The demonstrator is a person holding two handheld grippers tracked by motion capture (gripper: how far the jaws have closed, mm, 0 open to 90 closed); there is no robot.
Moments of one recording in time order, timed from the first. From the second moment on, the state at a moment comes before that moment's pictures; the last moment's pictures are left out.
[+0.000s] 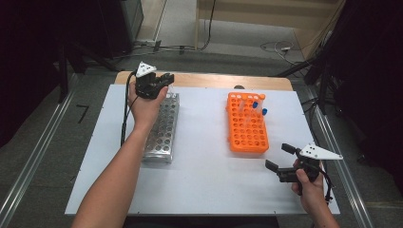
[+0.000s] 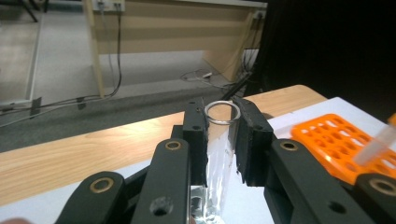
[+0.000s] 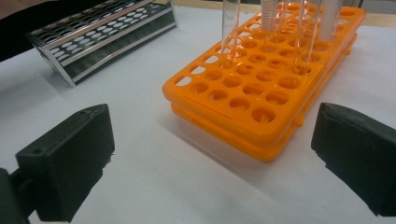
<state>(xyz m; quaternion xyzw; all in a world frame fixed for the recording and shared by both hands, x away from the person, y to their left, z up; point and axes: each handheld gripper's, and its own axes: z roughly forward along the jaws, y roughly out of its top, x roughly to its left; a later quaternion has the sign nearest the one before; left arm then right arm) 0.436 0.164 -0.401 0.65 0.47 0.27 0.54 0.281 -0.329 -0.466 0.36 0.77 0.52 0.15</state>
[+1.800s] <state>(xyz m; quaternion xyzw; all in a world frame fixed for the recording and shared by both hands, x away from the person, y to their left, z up) 0.412 0.151 -0.419 0.69 0.47 0.19 0.52 0.294 -0.319 -0.465 0.36 0.76 0.52 0.14</state>
